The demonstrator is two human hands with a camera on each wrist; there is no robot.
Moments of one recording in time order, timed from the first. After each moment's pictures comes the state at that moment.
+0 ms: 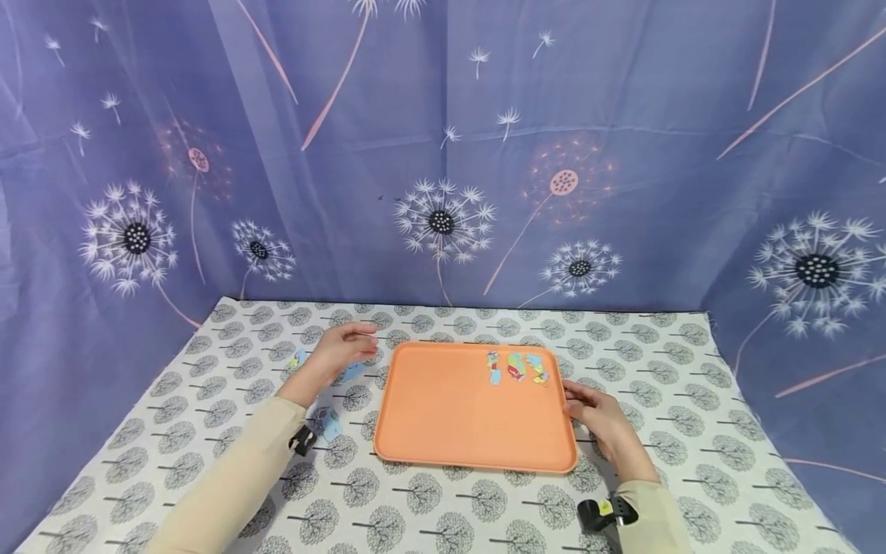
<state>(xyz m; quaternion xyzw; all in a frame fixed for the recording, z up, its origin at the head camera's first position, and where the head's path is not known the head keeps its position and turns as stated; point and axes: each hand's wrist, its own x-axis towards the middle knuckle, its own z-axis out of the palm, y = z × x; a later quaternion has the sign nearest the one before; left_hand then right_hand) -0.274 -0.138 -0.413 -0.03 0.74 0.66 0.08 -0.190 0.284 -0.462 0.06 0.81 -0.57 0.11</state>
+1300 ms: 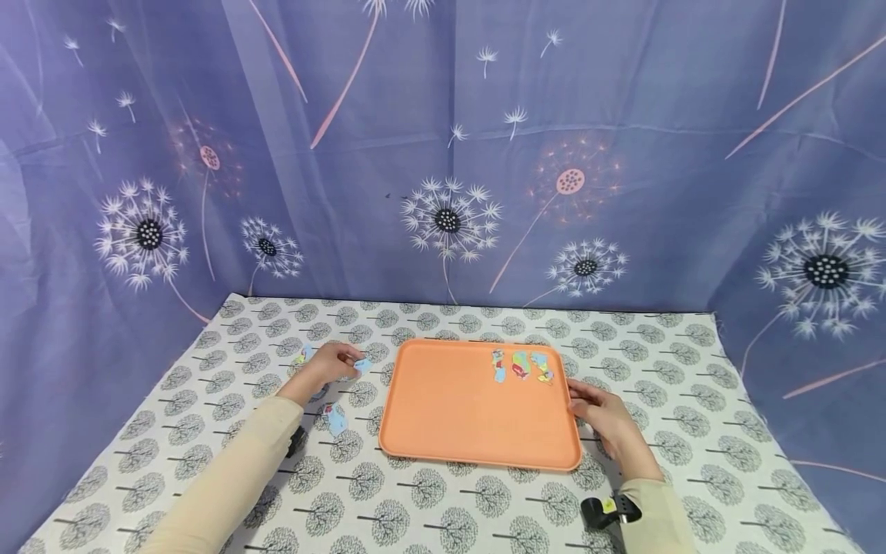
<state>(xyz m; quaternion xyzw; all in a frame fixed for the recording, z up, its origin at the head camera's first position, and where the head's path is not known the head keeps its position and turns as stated) -0.275 -0.178 -0.448 -0.05 0.89 0.43 0.11 -0.192 0.282 -0.463 0.06 0.82 -0.56 0.11</state>
